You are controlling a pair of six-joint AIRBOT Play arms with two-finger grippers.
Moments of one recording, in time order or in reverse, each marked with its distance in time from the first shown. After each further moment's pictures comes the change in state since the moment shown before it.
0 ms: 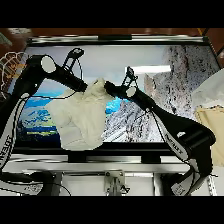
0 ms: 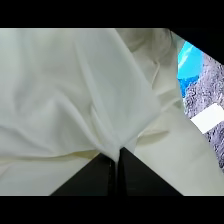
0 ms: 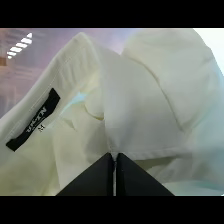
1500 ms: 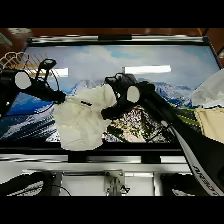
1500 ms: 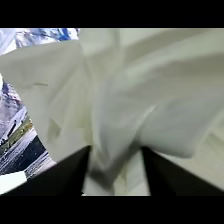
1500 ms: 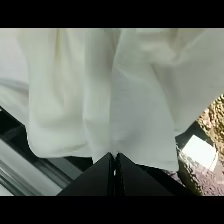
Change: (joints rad) left arm 0.112 0.320 -0.351 0.213 -0.016 -0.243; right arm 0.150 0.367 -0.031 -0.558 0.848 0.069
